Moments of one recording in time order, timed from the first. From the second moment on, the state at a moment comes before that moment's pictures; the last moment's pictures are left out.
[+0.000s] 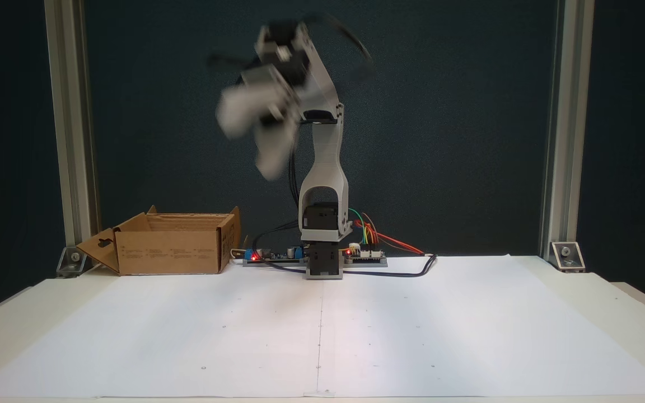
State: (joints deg) arm 10.9 98.2 74.4 53.3 10.5
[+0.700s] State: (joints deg) arm 4.9 118.6 119.4 -2.7 10.5
